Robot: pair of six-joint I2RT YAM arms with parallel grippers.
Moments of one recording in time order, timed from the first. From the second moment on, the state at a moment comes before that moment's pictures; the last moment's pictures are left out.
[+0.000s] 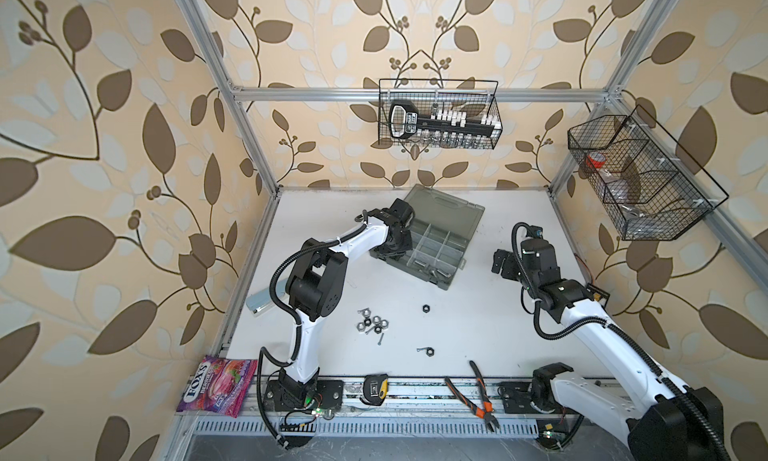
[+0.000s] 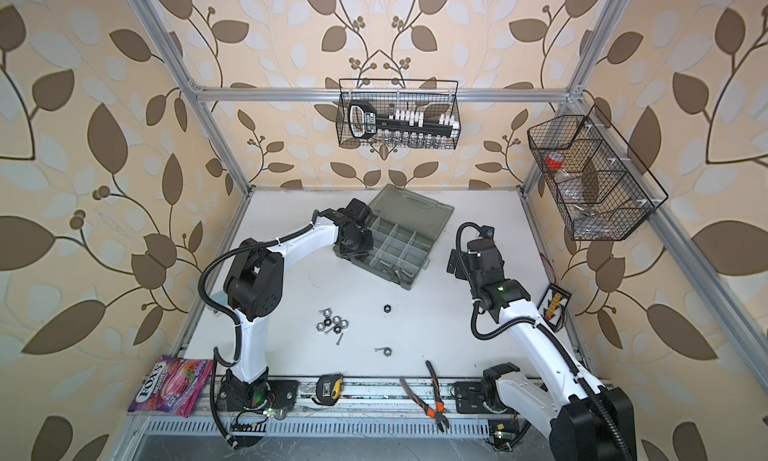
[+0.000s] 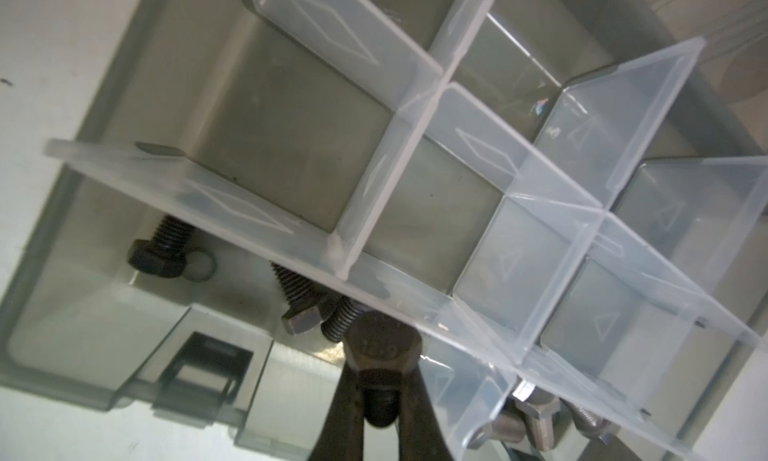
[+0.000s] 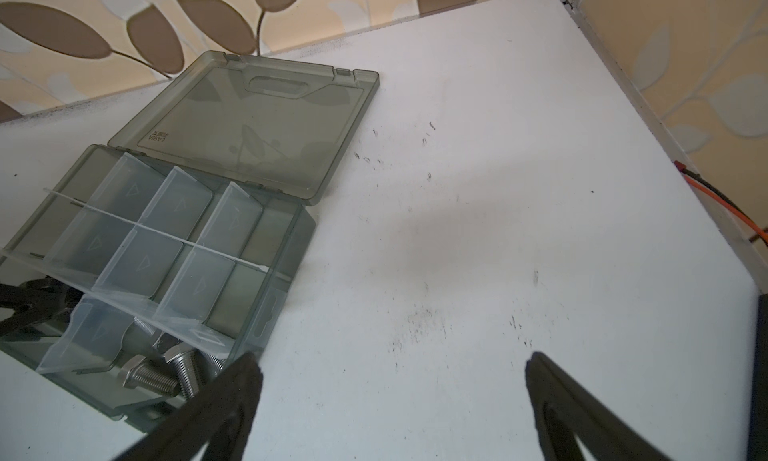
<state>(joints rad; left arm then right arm) -0.52 2.07 1.64 -0.75 0.05 -0.64 0.23 1.02 0.72 -0.38 0.30 0.37</state>
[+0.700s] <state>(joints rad) -0.54 2.08 1.63 -0.72 0.08 -0.64 0.23 1.02 0.72 -0.38 0.29 0.37</state>
